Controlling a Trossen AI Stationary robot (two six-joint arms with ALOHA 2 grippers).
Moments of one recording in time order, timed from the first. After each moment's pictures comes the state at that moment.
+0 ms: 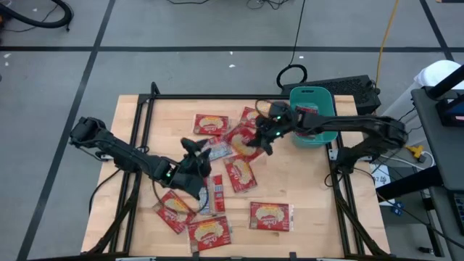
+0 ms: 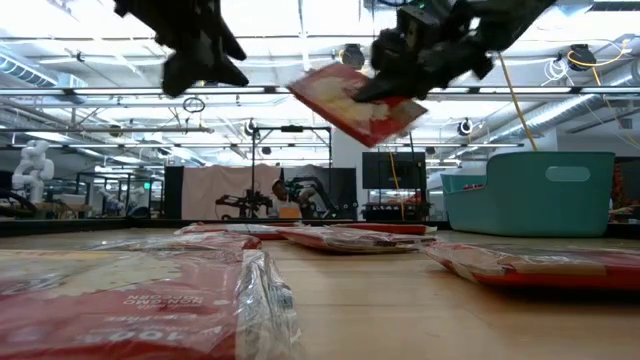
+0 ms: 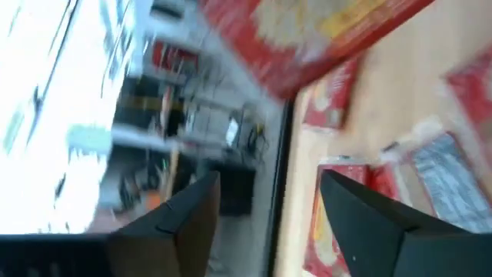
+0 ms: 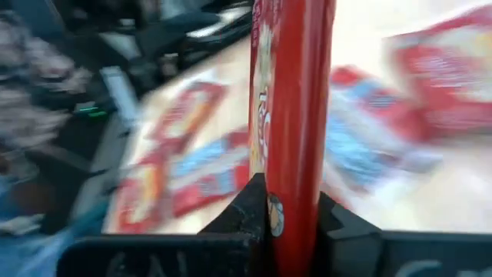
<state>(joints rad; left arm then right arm) -0.39 1.46 0.95 -0.35 -1.22 0.27 -0.34 1.38 0.85 -0.02 -0.53 0.30</state>
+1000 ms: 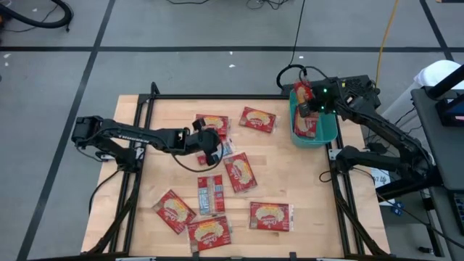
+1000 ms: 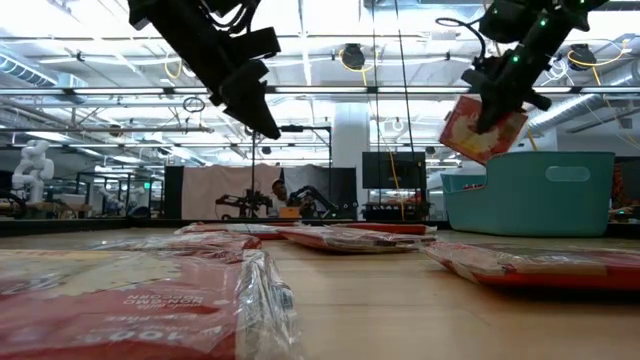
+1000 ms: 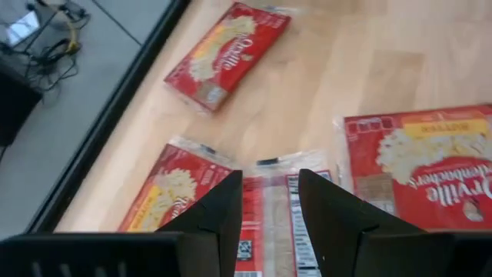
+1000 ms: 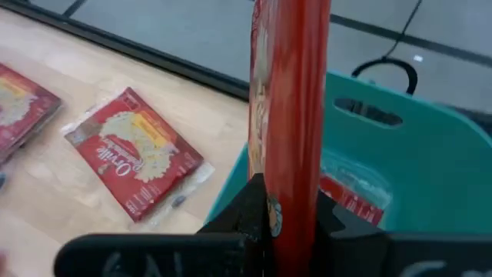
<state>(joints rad) 0.01 1.46 0.95 -0.29 -0.43 -0.06 -0.87 0.94 0.83 -0.70 0.11 0.24</state>
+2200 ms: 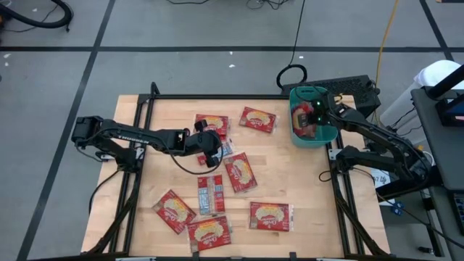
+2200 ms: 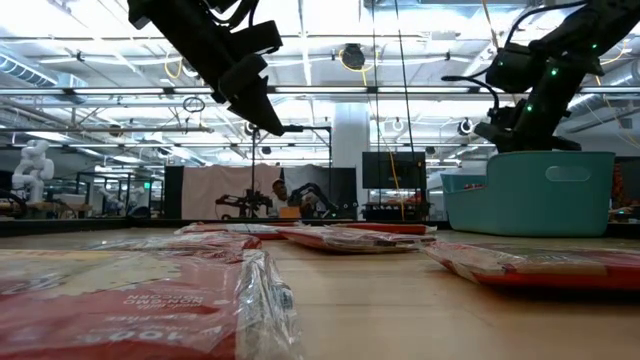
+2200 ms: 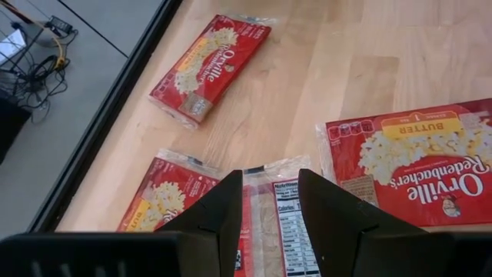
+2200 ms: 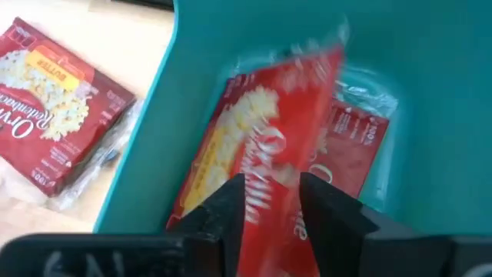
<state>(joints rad) 0.00 1.46 0.95 -0.26 -0.41 -0.02 -0.91 0.94 0.55 -0.56 0.14 0.36</state>
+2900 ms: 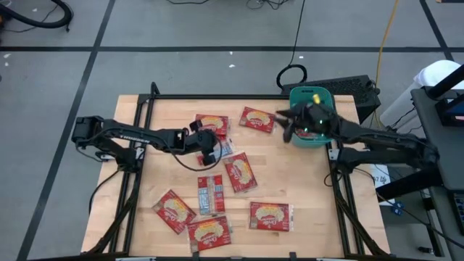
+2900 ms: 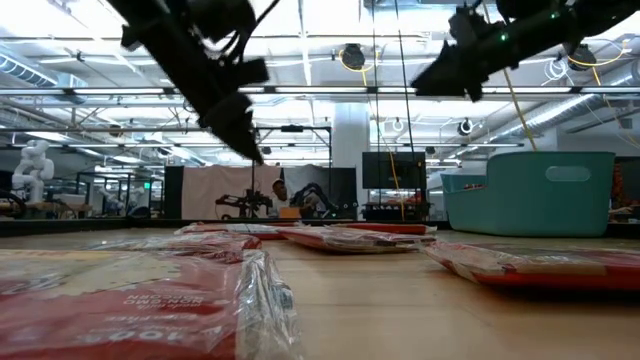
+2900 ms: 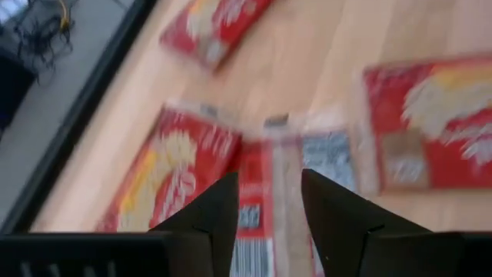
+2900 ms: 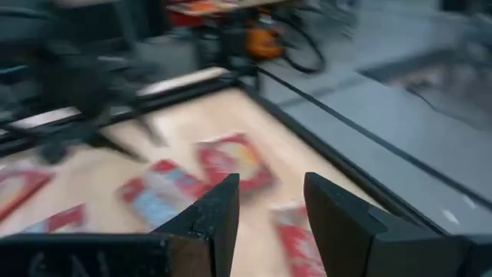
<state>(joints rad) 0.05 1.46 0.84 -0.27 -0.41 -0.07 -0.34 0.88 0.55 0.07 0.09 0.12</state>
